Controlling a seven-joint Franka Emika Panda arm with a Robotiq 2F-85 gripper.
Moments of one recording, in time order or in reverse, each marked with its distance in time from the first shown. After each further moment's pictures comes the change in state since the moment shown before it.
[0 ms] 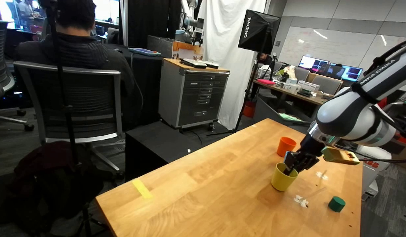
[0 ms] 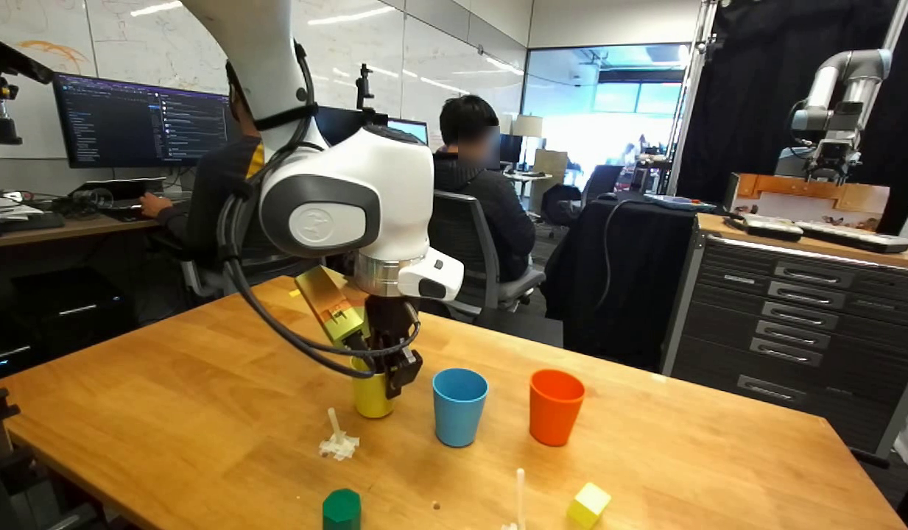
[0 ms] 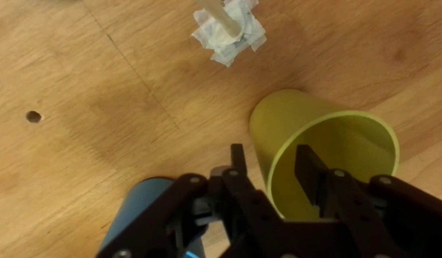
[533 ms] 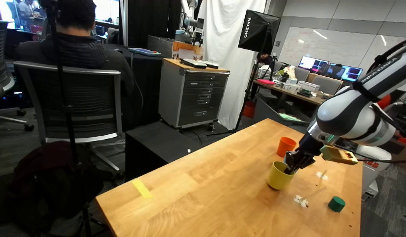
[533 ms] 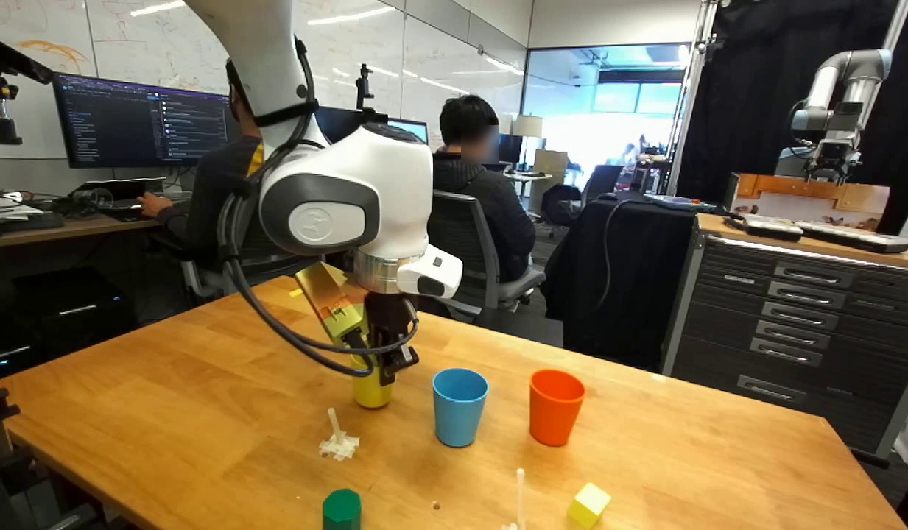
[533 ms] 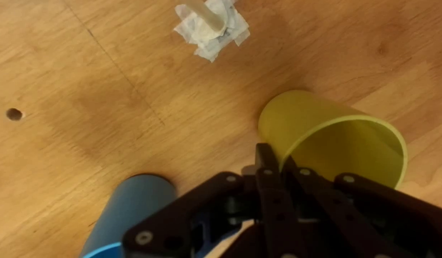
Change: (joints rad) arm -0.046 -0.001 0.052 0.001 -0.004 0.012 0.005
